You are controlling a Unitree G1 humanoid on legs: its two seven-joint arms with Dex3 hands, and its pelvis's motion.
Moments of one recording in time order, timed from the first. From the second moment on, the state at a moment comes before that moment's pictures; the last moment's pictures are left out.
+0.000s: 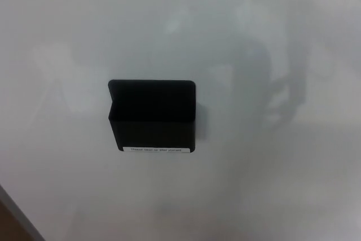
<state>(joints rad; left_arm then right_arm) 0.23 0.04 0.32 0.79 -0.18 0.02 -0.25 0.18 -0.15 -0.04 0.94 -0.14 -0.33 0.00</state>
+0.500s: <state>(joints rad) 0.37 0.05 0.27 0.23 -0.22 -0.10 -0.34 0.16 -0.12 -0.07 0.97 -0.11 -0.50 0.03</state>
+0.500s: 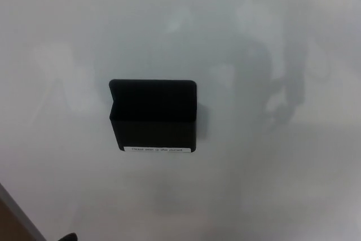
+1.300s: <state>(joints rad) -0.10 0.76 0.21 -0.58 -0.21 0.01 -0.49 0.15 -0.12 -0.07 1.01 -0.11 -0.63 0.03</state>
